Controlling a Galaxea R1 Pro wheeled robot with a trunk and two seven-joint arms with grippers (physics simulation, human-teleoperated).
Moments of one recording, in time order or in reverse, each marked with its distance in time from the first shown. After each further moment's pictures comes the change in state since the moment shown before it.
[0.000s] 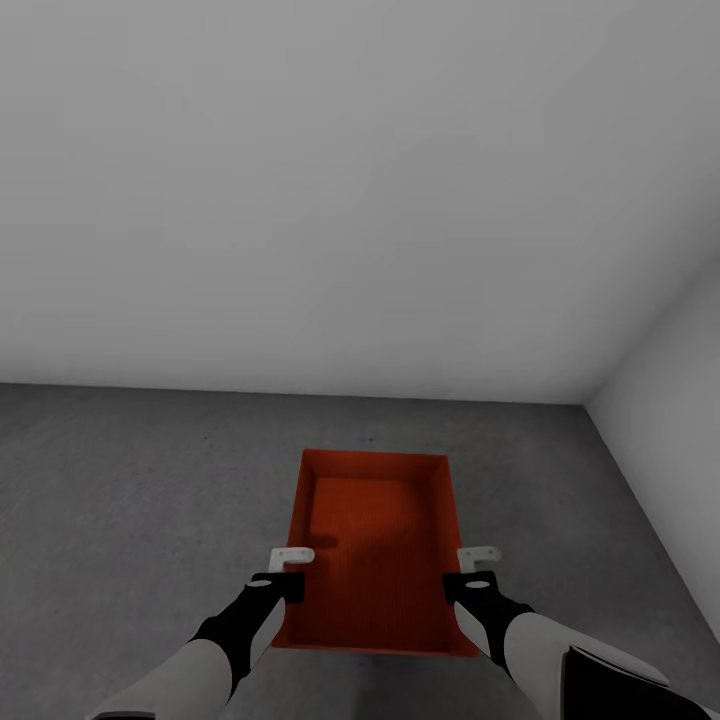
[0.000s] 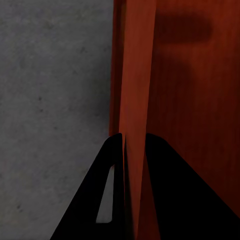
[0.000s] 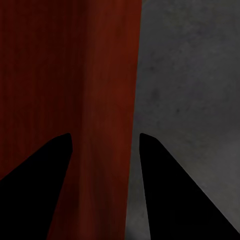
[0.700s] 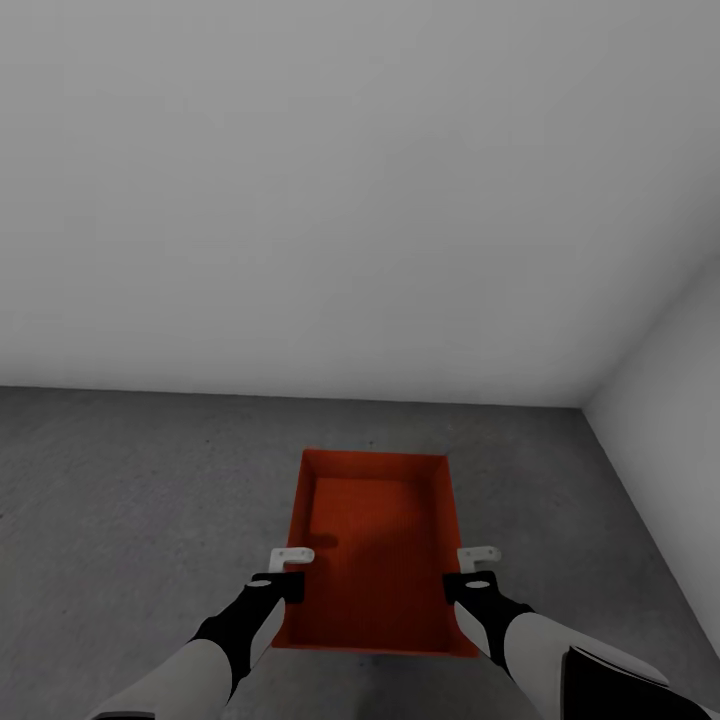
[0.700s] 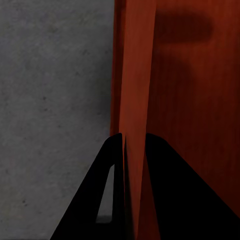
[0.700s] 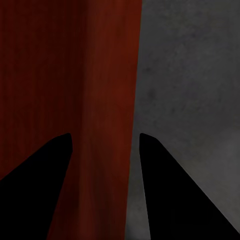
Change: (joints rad) left arm 0.000 0.000 0.000 0.000 0.000 0.000 0.000; right arm 0.000 0.000 0.000 0.000 0.000 0.000 0.000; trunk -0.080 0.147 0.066
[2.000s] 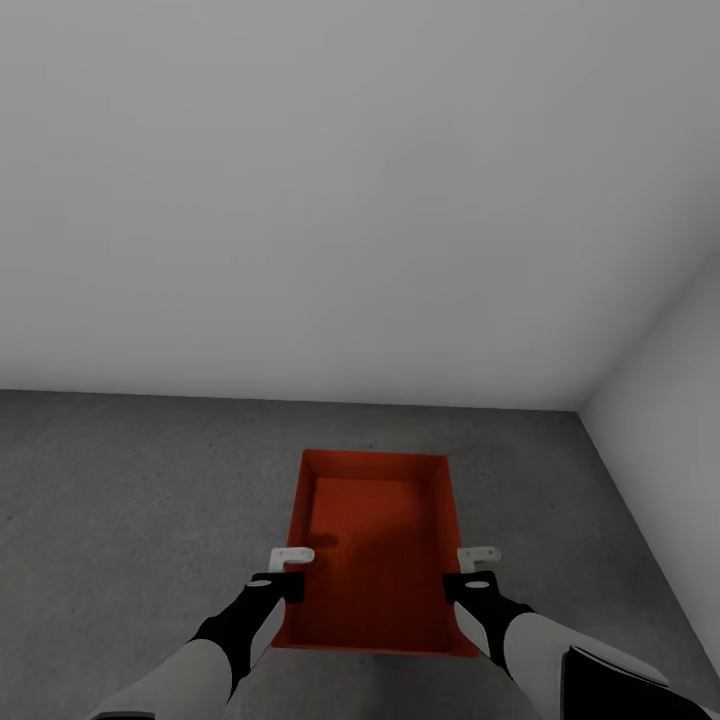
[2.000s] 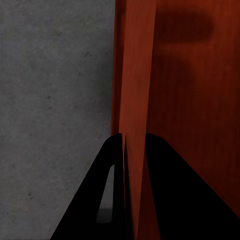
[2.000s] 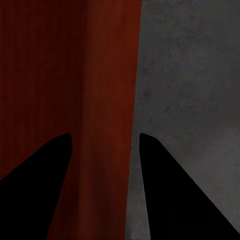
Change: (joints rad) left arm 0.000 0.000 0.000 0.000 0.000 0.000 0.000; right arm 0.000 0.000 0.000 0.000 0.000 0.000 0.001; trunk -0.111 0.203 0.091
